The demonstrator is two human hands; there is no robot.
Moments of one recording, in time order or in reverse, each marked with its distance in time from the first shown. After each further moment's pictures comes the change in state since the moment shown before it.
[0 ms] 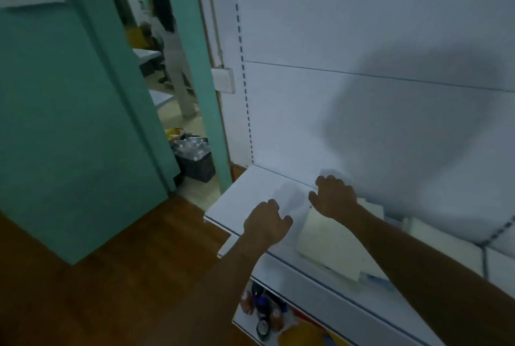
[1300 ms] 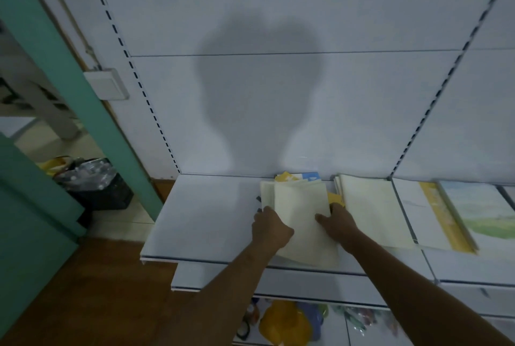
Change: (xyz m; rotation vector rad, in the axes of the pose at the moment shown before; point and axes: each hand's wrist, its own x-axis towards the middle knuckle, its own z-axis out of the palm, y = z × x) left_hand 0.034 0.041 0.088 0.012 -0.244 0.157; right_hand -0.085 0.075 0.072 0.832 0.094 0.795
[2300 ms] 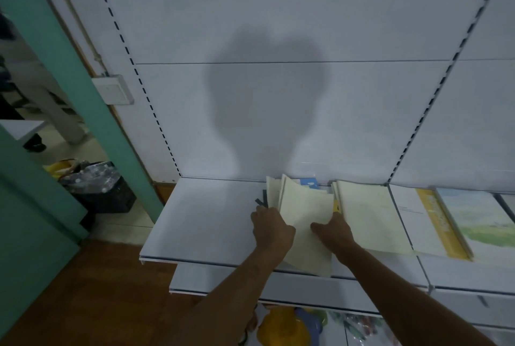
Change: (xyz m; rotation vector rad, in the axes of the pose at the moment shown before) left_hand -0.017 0.019 0.004 0.044 0.198 0.047; right_hand -0.031 -0.002 -0.004 0.230 0.018 -0.031
